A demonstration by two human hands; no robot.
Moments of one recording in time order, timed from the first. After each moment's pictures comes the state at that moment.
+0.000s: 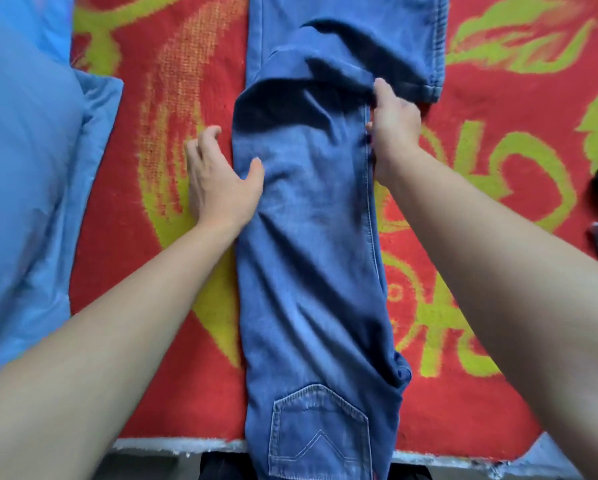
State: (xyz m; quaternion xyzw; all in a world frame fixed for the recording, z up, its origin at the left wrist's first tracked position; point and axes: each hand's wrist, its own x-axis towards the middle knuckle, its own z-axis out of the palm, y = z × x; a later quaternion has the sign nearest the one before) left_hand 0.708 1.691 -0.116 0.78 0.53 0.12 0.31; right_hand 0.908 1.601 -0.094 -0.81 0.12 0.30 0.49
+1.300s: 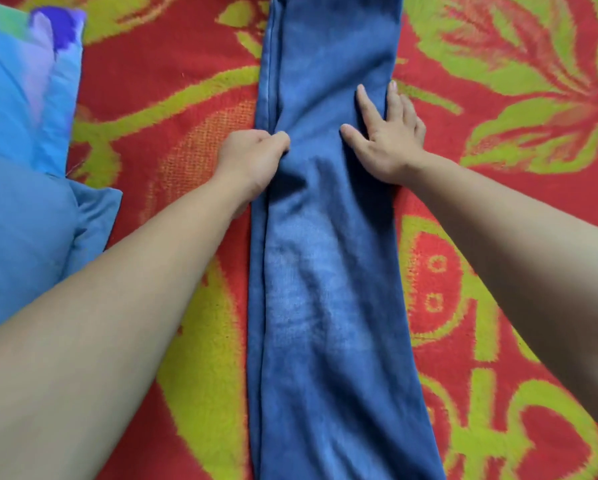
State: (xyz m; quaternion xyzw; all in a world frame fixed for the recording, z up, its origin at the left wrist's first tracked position) left_hand 0.851 1.819 -0.122 0.68 0.49 0.06 0.54; right_hand 1.020 1.690 -0.141 -0.91 -0.33 0.23 0.04
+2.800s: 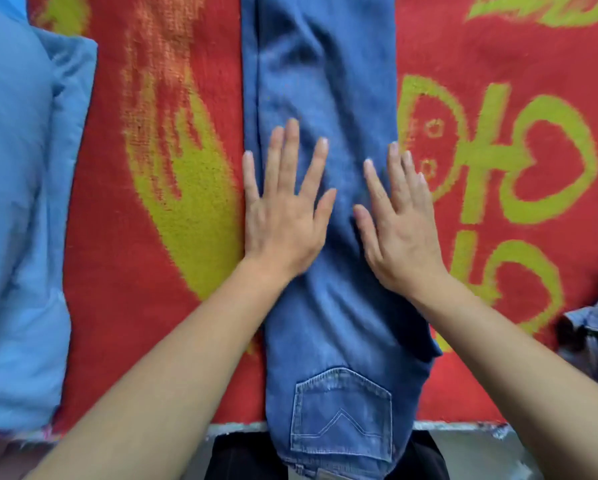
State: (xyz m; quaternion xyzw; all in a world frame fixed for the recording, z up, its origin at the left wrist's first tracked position) left_hand 0.691 1.621 -0.128 0.95 0.27 0.00 0.14; right_hand 0.802 1.465 -0.125 -0.88 -0.46 0.09 0.09
